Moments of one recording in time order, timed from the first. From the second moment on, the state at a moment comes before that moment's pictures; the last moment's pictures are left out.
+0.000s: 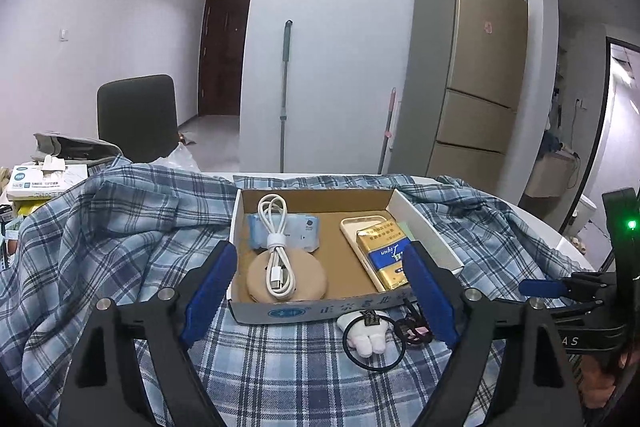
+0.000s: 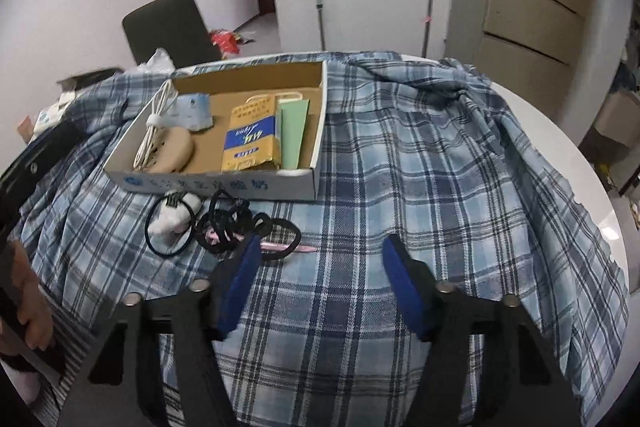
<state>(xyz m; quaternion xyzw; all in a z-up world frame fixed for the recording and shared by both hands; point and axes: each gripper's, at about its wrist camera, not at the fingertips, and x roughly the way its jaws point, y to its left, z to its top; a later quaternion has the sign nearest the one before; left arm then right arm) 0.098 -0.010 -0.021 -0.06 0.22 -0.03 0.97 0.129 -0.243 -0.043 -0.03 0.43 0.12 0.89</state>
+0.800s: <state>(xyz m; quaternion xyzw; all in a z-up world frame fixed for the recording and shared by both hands) 0.101 -0.009 -0.023 -0.06 0.23 -0.03 0.97 0.146 -0.181 -0.075 -0.12 0.48 0.19 0.85</state>
